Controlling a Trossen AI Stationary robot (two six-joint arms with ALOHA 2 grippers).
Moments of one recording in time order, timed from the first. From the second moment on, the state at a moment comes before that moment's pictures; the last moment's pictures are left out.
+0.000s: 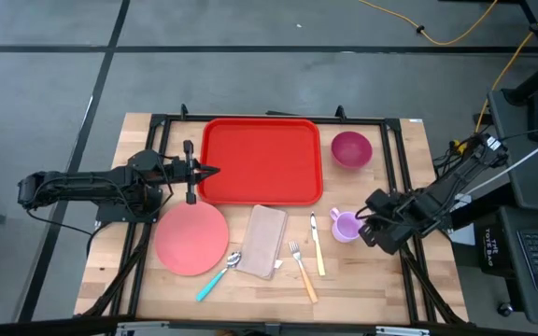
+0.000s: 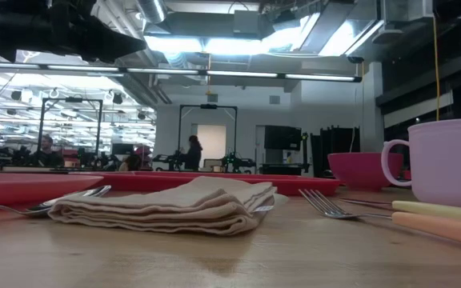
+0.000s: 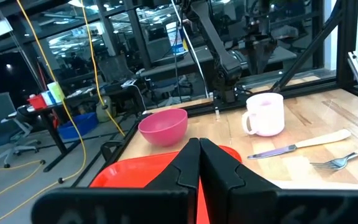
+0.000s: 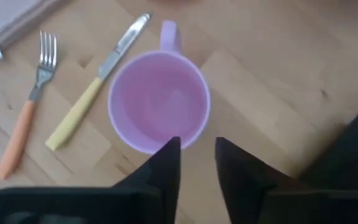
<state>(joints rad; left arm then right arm) 0.23 0.54 0.23 0.32 0.07 0.25 0.70 1.12 0.97 -1.29 0.32 1.54</state>
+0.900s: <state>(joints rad) 0.23 0.54 0.23 0.32 0.07 0.25 0.70 1.12 0.77 -1.05 0.31 1.70</state>
